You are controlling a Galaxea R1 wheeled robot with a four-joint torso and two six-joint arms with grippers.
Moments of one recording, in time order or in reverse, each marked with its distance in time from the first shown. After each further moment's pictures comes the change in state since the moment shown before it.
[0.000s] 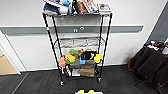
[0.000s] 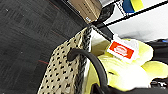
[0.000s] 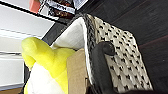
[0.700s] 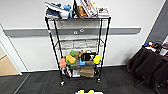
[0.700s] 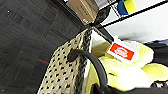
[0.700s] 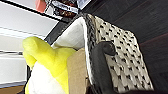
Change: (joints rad) left arm 0.005 -0.002 0.008 0.000 -0.024 0.000; right arm -0.008 -0.010 0.019 -0.003 0.011 0.000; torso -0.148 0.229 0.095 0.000
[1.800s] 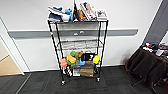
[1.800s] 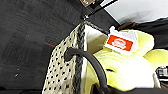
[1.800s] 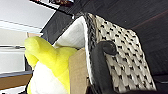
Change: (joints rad) left arm 0.076 0.045 -0.064 0.110 0.080 0.011; right arm -0.077 -0.003 0.001 -0.018 -0.007 -0.003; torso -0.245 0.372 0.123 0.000
